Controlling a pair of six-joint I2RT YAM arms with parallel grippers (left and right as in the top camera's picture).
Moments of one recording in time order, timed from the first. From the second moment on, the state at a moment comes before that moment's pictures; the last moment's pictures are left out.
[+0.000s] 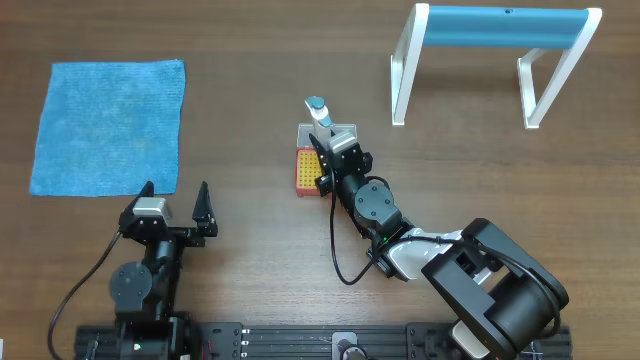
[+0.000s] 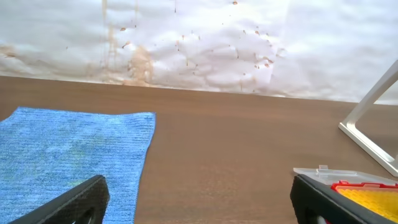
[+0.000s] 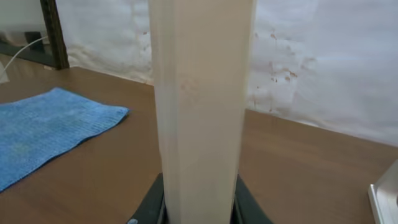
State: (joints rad) left arm 0.06 0.01 0.01 -0.07 0.10 -0.11; right arm 0.70 1.73 0.44 1.26 0.21 -0.01
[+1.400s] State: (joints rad) left arm 0.06 0.01 0.01 -0.07 0.10 -0.11; right arm 0.69 1.72 0.45 1.22 0.21 0.05
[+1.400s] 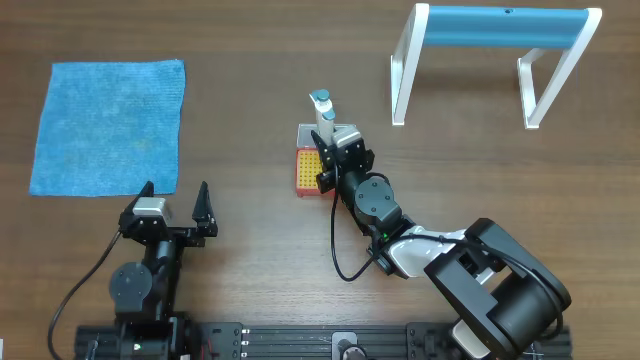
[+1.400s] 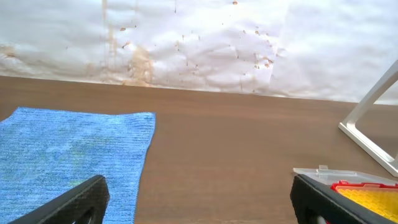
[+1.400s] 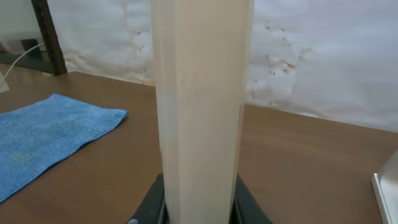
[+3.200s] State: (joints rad) left arm 0.06 0.01 0.01 -0.07 0.10 -0.11; right arm 0.78 1.32 0.43 1.27 0.12 0.04
